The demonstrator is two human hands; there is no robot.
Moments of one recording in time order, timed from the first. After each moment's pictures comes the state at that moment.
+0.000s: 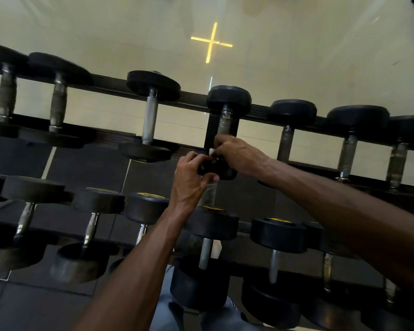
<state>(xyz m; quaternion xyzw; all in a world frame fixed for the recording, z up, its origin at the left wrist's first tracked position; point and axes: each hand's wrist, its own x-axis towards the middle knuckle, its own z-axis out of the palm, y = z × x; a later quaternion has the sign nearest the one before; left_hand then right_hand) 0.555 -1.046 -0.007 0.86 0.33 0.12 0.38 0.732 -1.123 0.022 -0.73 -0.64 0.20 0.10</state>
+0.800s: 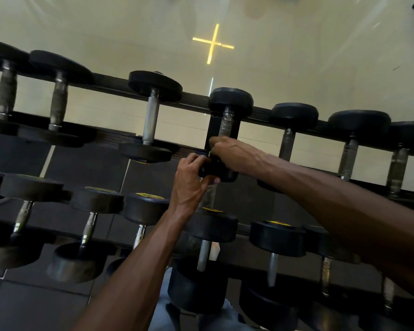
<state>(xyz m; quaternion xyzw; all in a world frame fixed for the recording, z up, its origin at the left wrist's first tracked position) 0.556 -1.048 -0.009 0.85 0.32 0.11 0.39 0.727 -1.106 0.033 -0.71 -0.67 0.22 0.02</state>
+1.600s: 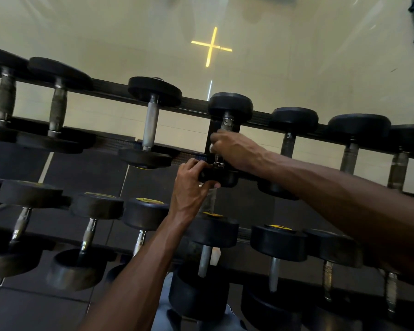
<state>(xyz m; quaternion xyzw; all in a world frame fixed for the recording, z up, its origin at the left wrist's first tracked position) 0.554 -1.046 -0.010 0.85 0.32 0.12 0.40 0.747 -1.090 0.037 -0.70 -0.70 0.13 0.03</state>
